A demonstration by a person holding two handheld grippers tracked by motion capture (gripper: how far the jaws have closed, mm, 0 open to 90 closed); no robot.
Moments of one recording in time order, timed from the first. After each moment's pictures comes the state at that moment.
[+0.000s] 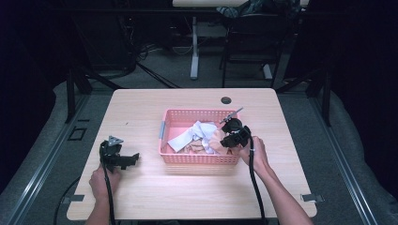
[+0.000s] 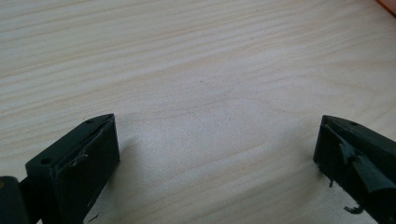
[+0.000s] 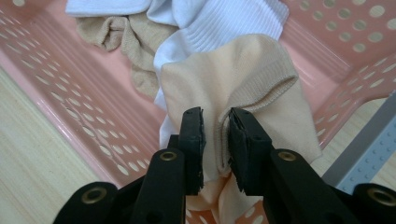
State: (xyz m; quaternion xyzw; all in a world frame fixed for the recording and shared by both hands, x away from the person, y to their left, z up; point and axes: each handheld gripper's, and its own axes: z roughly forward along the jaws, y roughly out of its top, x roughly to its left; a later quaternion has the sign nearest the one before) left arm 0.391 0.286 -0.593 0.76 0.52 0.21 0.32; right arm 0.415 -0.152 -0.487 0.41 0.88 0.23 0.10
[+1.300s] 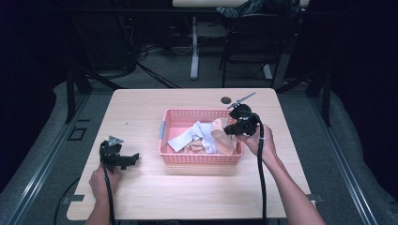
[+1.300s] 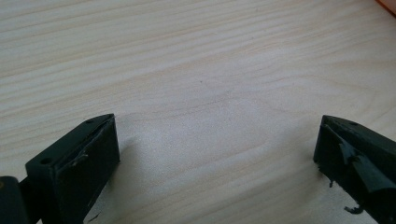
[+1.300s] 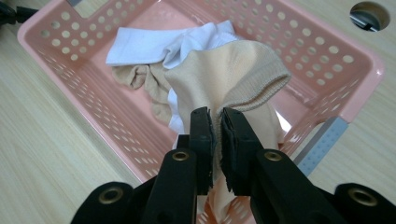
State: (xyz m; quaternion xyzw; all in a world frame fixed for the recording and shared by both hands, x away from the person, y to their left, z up) left arm 0.391 0.286 -0.593 0.76 0.52 0.21 0.32; right arm 0.416 -0.169 -0.428 0.41 0.86 0.28 0.09
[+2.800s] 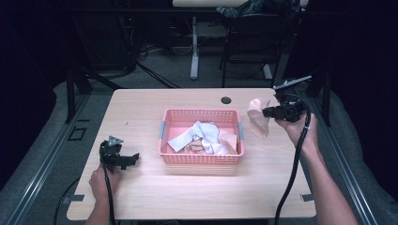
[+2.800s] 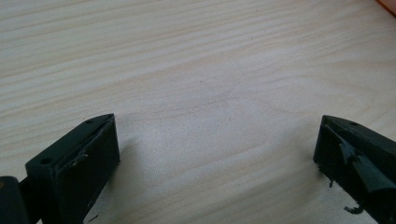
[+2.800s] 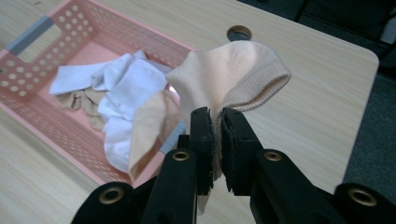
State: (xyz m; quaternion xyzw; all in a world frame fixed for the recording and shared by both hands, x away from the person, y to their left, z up) left arm 0.391 0.286 -0.593 0.76 0.52 0.21 0.32; right arm 0.407 -0.275 -0.369 0.49 0.80 0.30 0.16
